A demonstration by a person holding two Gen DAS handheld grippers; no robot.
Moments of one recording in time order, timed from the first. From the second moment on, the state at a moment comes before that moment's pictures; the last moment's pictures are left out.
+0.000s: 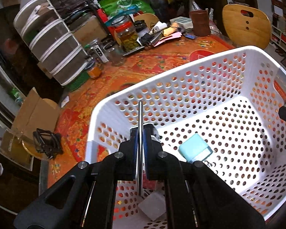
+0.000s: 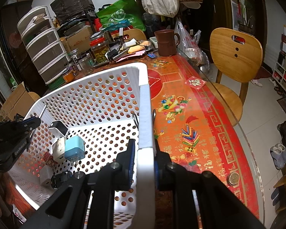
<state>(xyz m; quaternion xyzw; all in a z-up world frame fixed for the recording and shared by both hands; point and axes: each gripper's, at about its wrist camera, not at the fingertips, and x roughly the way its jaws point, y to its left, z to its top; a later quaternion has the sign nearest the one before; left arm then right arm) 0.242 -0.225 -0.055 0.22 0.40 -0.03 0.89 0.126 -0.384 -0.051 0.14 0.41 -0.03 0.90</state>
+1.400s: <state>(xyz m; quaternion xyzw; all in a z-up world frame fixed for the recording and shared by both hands) 0.271 -0.006 -0.152 0.02 0.46 -0.02 0.89 0.124 -0.389 -0.054 0.13 0.41 -0.03 0.90</state>
